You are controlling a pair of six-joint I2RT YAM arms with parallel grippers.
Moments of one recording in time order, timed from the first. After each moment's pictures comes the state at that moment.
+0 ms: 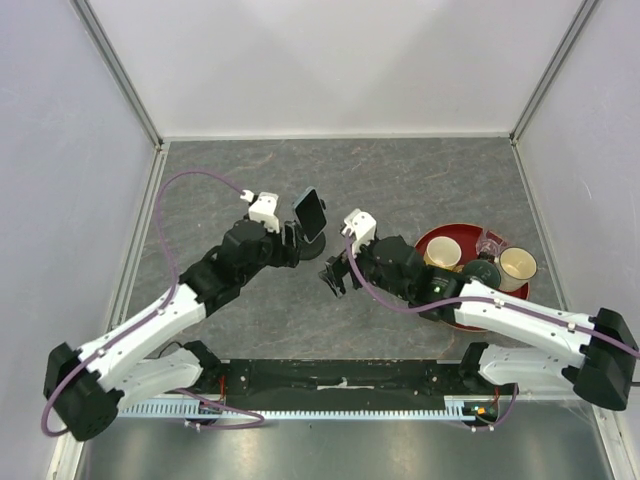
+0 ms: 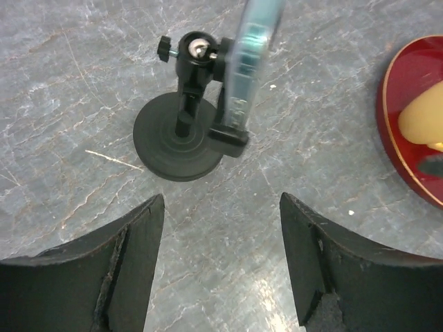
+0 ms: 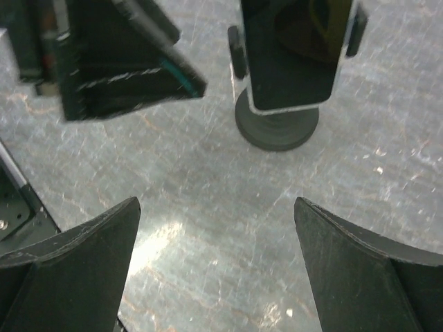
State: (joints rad) left arm -0.71 1.02 0.73 -0.16 -0.23 -0.33; right arm 1.03 1.10 0.77 -0.04 0.16 0.17
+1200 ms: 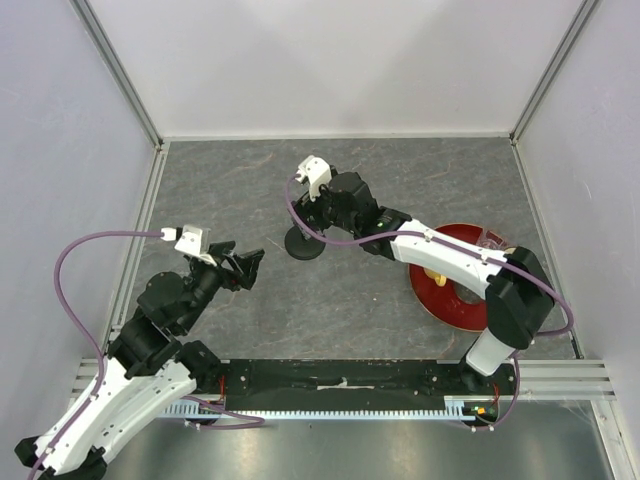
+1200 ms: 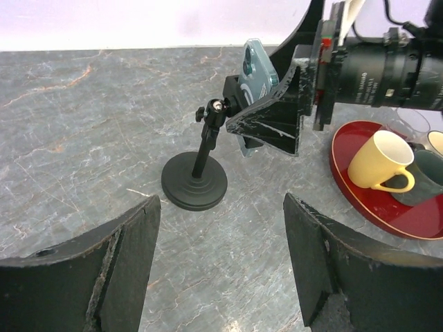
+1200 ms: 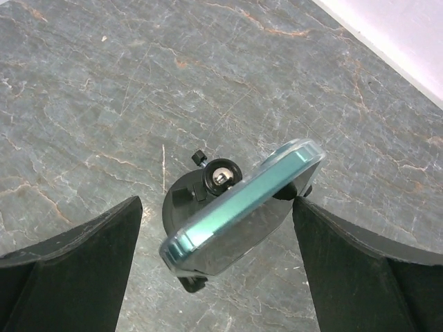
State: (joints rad) left arm -0.70 0.37 0.64 -0.34 -0.27 -0.26; right arm 0.84 1.65 1.29 0.00 0.05 -0.07
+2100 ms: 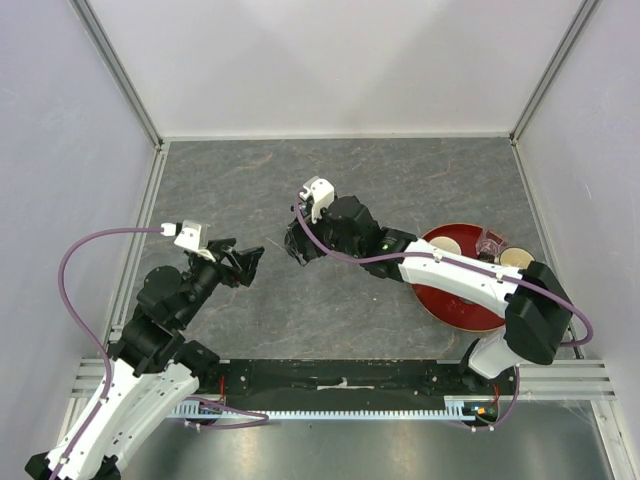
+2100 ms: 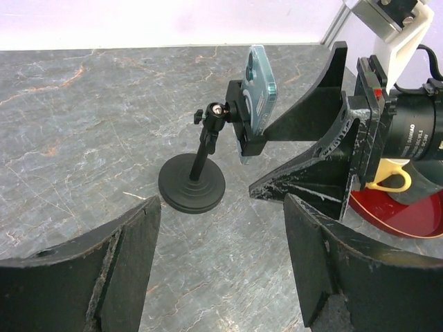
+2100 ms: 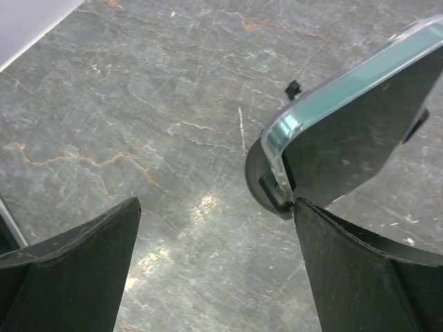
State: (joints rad) left arm -0.54 0.38 0.63 -0.31 -0.07 -0.26; right arm 0.93 1.54 1.16 -0.03 0.05 0.16
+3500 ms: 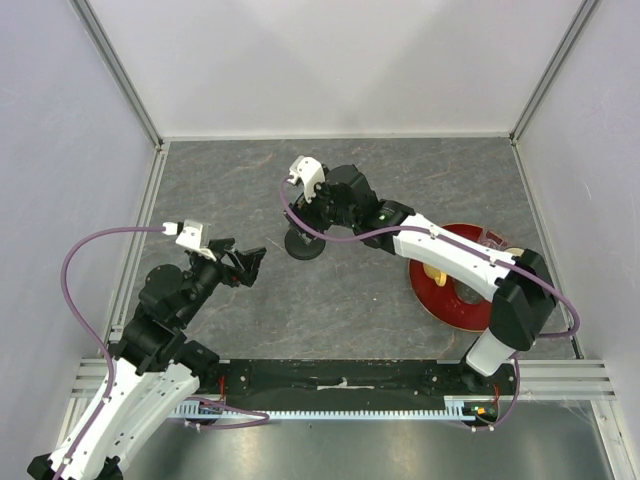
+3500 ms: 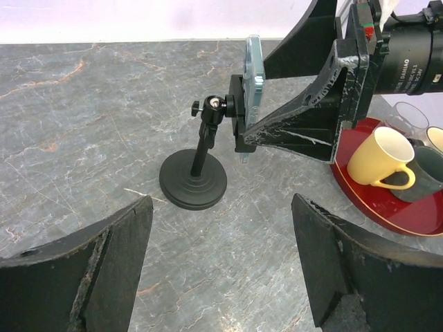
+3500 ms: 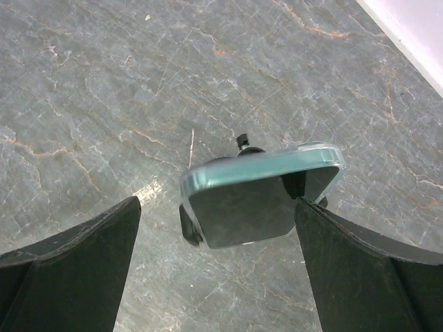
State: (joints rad) left arm -0.51 0.39 0.62 -0.31 -0.05 -0.26; right arm 0.85 1.64 1.39 -0.18 -0.07 -0.14
